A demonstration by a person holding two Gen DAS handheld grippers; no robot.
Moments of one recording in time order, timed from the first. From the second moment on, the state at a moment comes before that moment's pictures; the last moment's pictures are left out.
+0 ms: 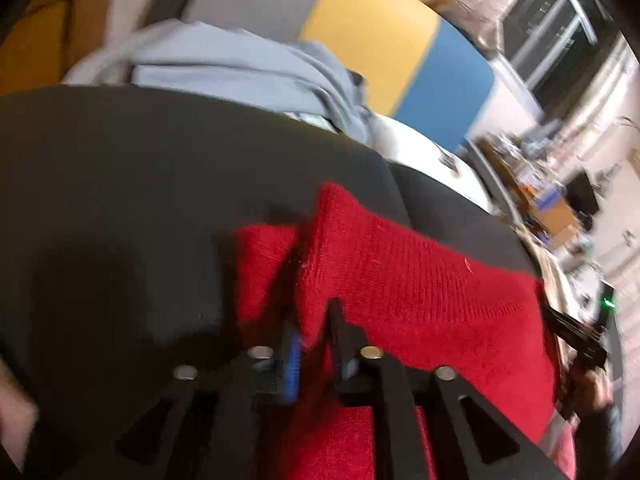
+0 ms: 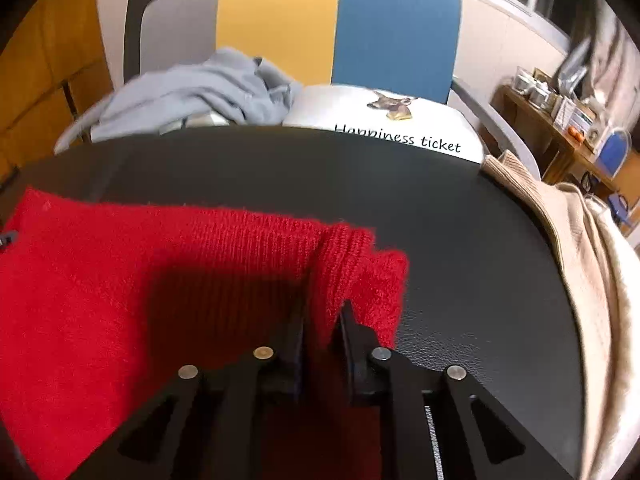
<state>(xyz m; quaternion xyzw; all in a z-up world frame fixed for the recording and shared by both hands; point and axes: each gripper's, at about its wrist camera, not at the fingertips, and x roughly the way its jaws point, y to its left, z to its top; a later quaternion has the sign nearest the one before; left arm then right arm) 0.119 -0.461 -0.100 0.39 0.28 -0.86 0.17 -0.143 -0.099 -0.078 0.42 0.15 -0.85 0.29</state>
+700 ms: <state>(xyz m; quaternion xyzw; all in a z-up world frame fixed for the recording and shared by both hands) 0.196 -0.370 -0.109 0.42 0.21 -0.88 0.13 0.019 -0.011 -0.103 0.49 -0.04 -0.73 0.47</state>
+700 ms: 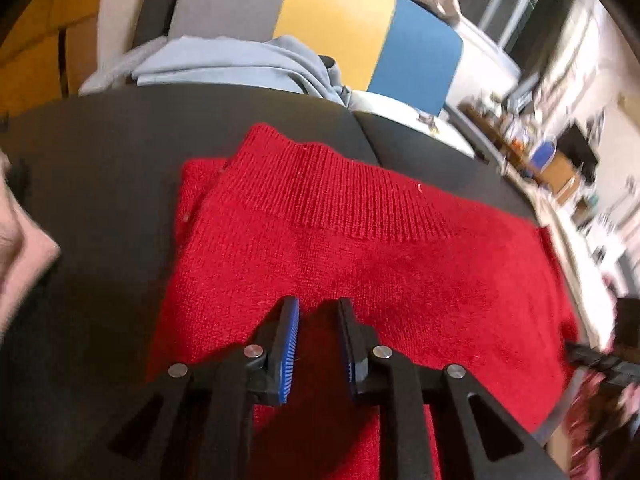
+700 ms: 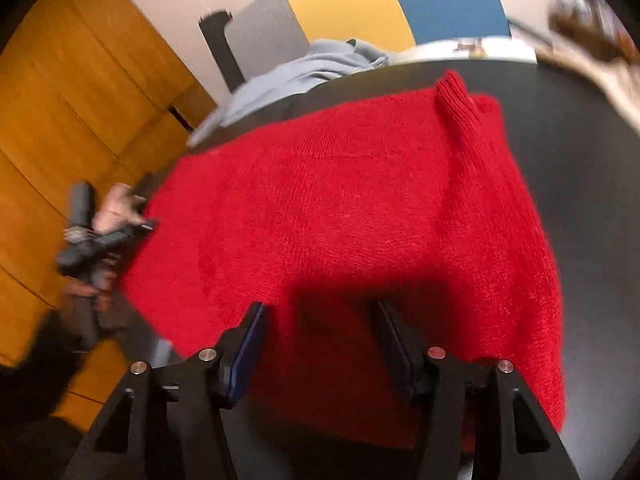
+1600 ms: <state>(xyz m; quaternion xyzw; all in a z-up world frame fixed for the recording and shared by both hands) 0.019 -0.136 -0.095 0.44 0.07 -0.88 -0.17 0.009 0.056 -0.113 0.53 -0.10 -0.49 0.69</state>
